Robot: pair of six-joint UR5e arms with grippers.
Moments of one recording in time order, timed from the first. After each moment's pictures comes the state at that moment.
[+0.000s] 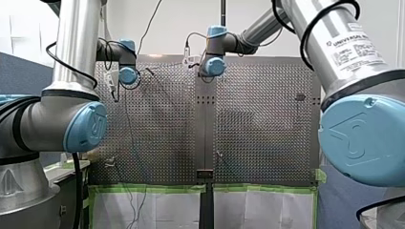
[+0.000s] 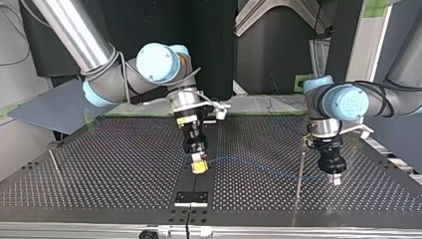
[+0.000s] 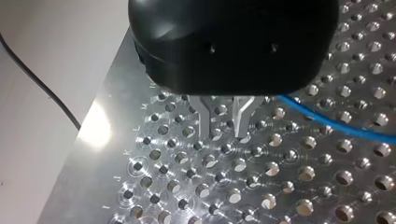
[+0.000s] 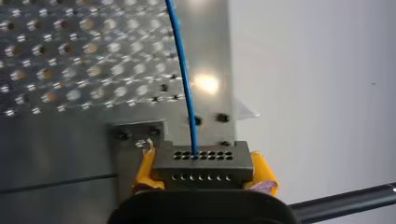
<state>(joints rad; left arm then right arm) 0.05 -1.74 -1.70 -2.61 -1.77 -1.80 2.34 -1.07 1.21 -0.44 1.68 1.54</state>
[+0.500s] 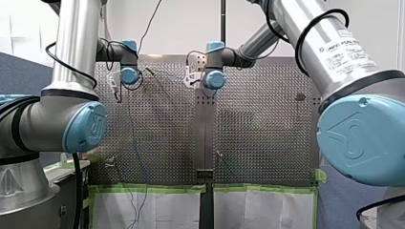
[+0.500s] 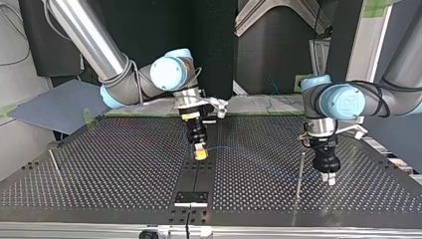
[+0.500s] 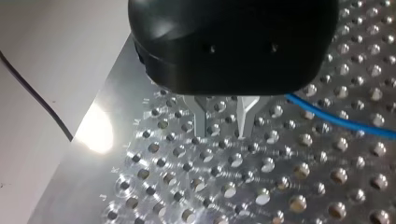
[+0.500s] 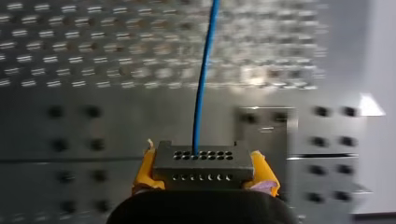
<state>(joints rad) 0.03 -1.75 -1.70 -2.62 -1.75 -1.84 2.33 -0.99 1.22 -0.37 1.70 1.51</state>
